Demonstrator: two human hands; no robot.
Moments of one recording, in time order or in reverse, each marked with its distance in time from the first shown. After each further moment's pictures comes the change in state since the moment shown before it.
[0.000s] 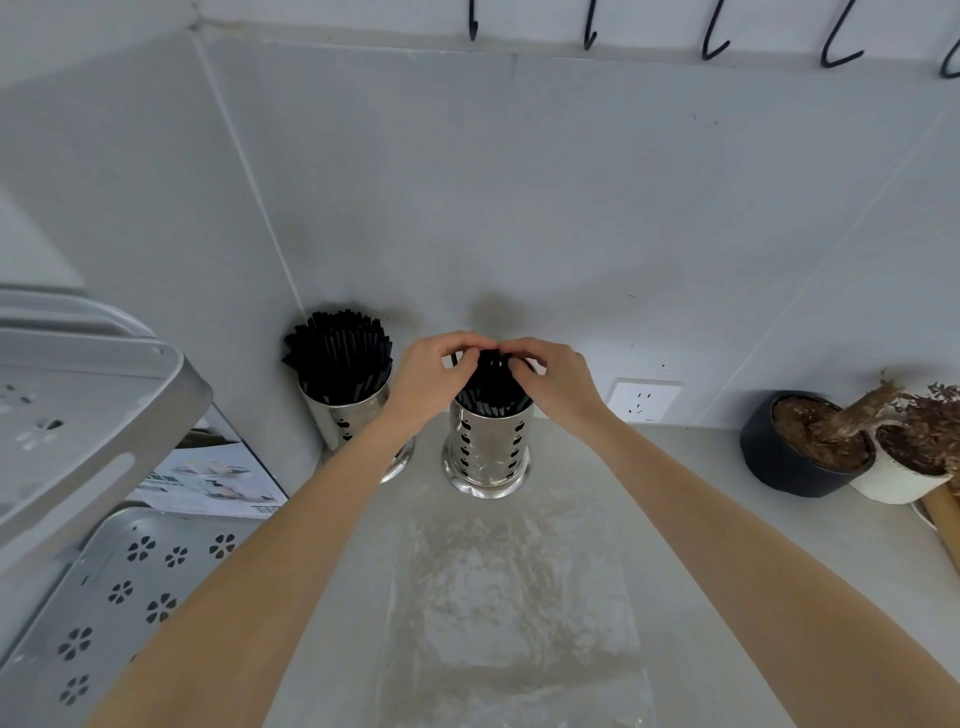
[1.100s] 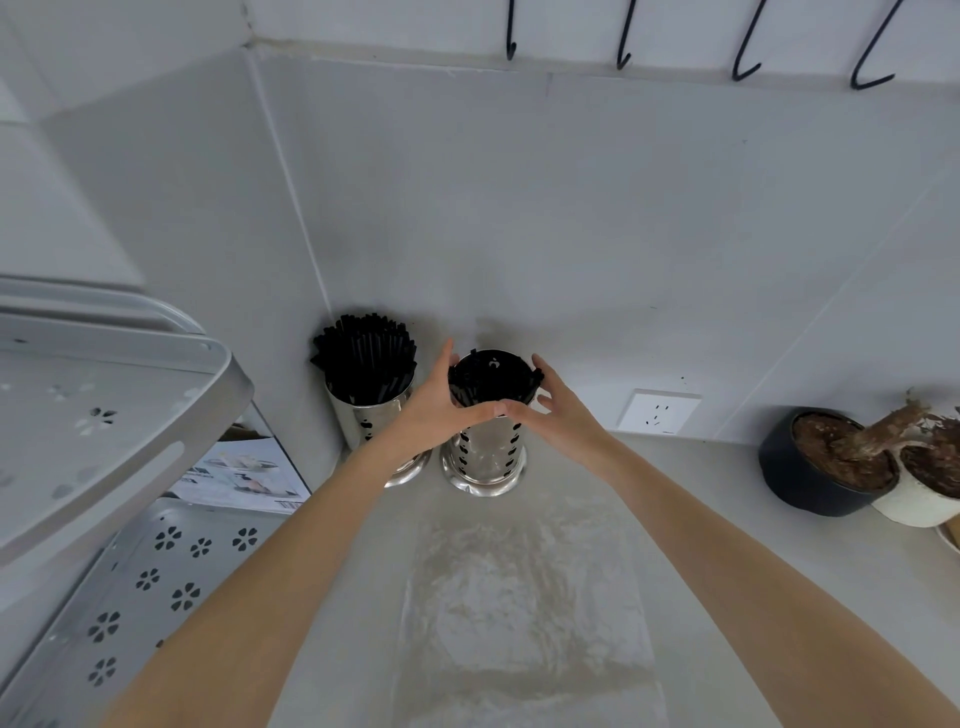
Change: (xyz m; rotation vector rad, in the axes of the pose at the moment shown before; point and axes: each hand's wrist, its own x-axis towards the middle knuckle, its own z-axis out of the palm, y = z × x) left_hand -0.019 -0.014 -0.014 0.060 -0.219 -0.253; right_hand -0.010 0.020 0.019 0.158 -0.217 0.195
